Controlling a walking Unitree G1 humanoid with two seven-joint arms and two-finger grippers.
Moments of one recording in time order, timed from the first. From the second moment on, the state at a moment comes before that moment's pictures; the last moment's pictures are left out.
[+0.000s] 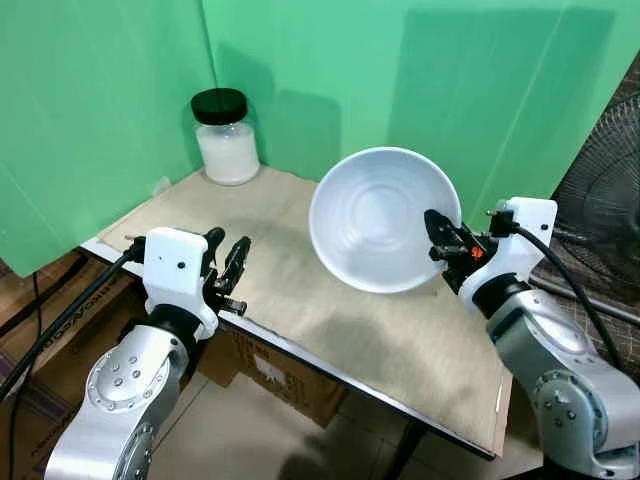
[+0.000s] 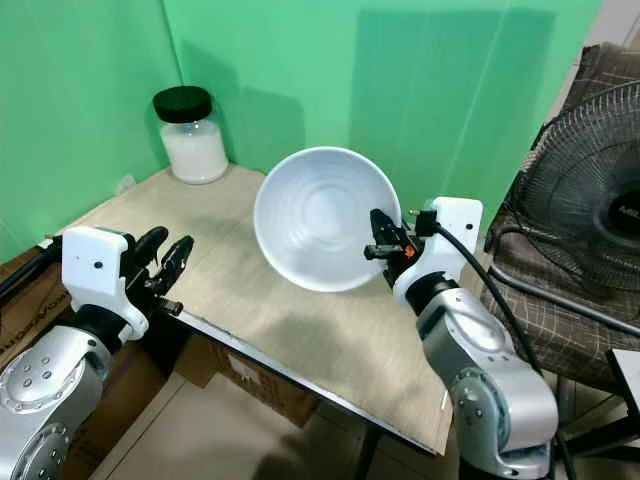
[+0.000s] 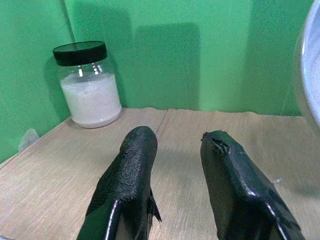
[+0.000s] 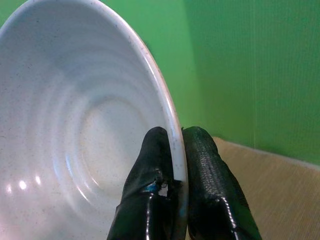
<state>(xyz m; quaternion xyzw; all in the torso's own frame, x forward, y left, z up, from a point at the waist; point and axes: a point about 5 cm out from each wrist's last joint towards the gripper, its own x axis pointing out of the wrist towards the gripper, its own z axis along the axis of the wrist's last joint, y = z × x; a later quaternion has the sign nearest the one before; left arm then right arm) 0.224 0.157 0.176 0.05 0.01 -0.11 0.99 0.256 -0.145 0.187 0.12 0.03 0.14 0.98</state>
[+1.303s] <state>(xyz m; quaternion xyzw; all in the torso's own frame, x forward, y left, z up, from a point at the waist) 0.223 0.158 0.174 0.05 0.01 -0.11 0.99 0.254 -0.134 0.183 0.13 0.04 0.14 0.98</state>
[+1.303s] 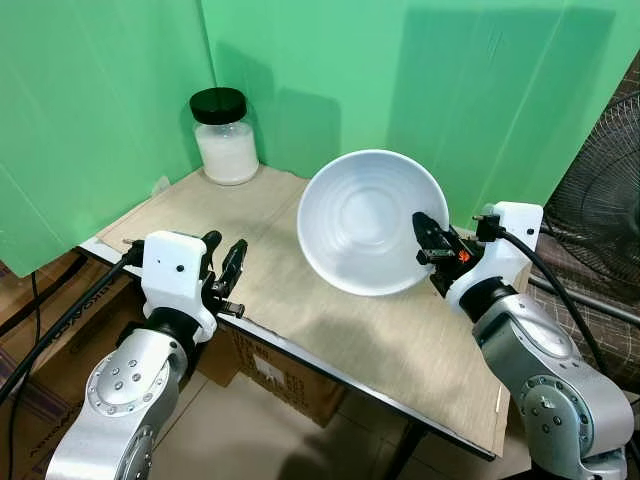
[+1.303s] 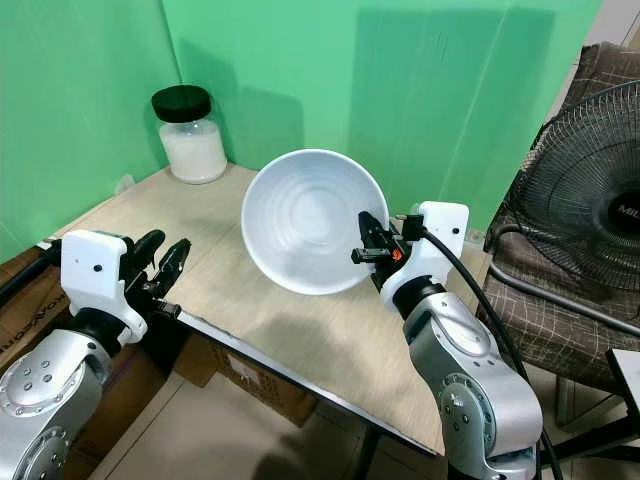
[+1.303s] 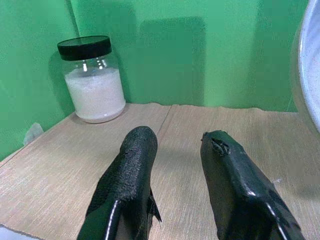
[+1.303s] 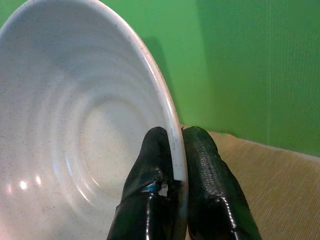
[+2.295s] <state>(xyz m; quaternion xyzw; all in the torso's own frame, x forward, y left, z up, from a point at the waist) 0.223 0.158 0.174 0.04 0.01 -0.11 0.99 0.254 -0.134 0.183 0.13 0.04 0.14 0.98</state>
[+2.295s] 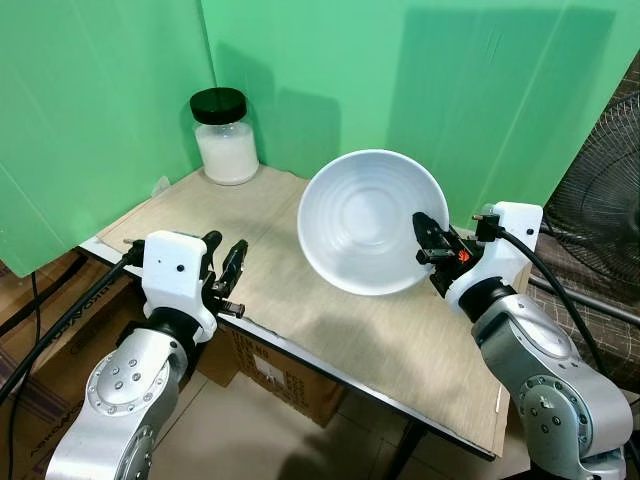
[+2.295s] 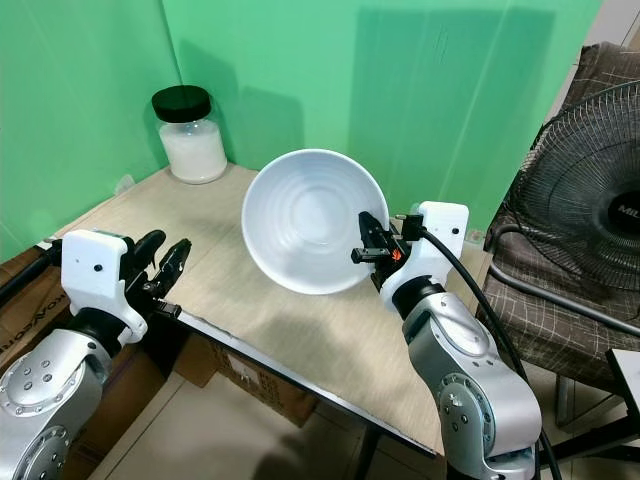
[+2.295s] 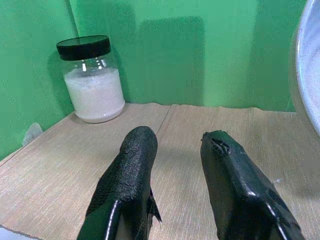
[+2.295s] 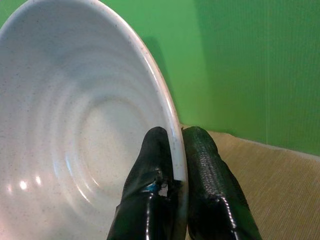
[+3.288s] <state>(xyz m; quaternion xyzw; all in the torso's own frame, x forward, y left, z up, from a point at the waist) 0.225 0.157 0.174 0.05 0.01 -0.12 0.99 0.254 -0.133 0.183 0.14 0.04 0.14 0.98</state>
